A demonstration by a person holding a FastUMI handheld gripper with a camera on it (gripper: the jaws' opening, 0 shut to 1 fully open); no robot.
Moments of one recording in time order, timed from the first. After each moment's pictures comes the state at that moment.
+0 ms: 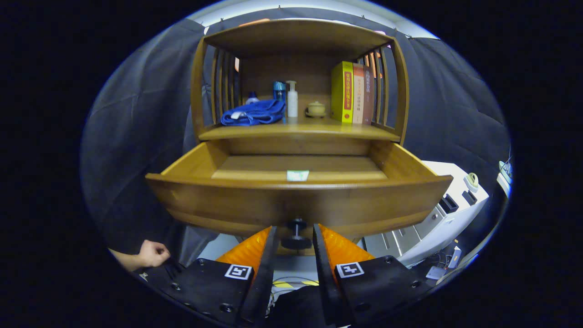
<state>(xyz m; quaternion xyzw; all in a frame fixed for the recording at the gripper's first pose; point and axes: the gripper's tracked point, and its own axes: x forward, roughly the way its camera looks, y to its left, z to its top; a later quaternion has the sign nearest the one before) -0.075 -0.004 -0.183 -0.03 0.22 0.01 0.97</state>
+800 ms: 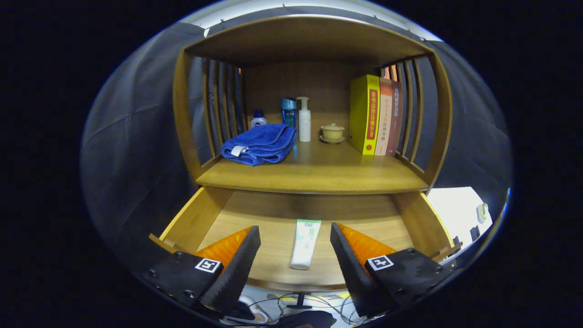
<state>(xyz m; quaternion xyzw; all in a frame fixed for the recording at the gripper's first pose) 0.049 0.004 -0.122 -0.01 0.26 0.04 0.96</state>
